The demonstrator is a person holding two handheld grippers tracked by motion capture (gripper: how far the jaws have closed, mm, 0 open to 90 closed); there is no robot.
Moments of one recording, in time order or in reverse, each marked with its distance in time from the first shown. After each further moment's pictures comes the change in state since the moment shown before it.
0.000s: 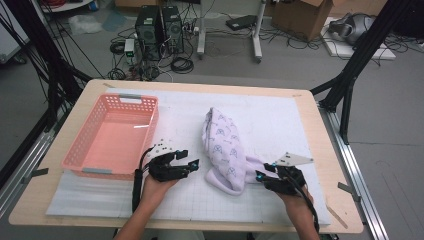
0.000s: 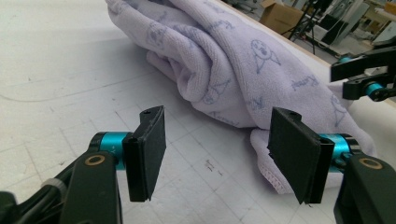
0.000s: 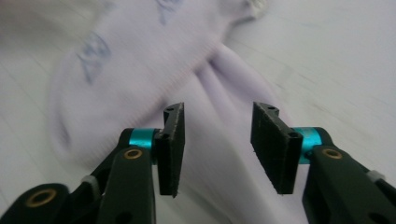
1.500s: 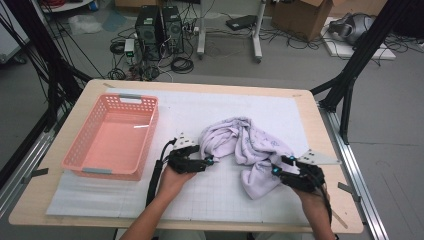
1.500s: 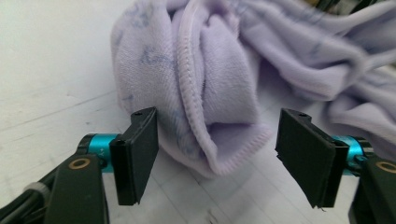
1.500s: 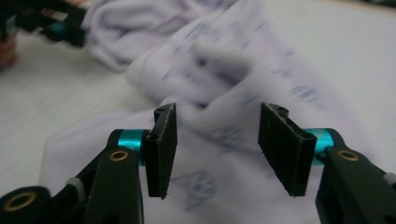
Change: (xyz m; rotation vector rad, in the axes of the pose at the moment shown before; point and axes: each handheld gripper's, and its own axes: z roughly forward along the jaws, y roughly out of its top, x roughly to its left) left arm -0.013 0.017 0.065 0.143 0.116 0.043; right arm -0.032 -0.012 -0.032 -0.121 -0.041 0.016
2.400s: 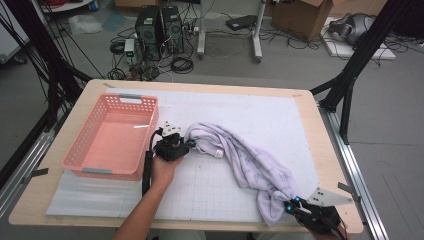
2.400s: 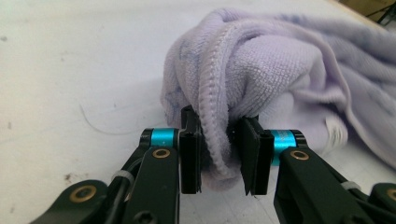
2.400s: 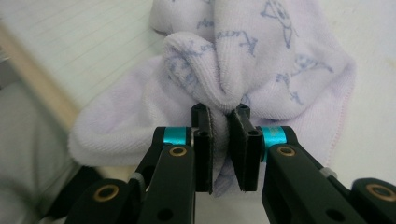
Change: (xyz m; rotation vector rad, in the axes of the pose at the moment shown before) left arm 0.037 0.013 -0.027 -0.045 0.158 -0.048; right arm 0.035 -0.062 -0.067 0.144 0.043 -0.048
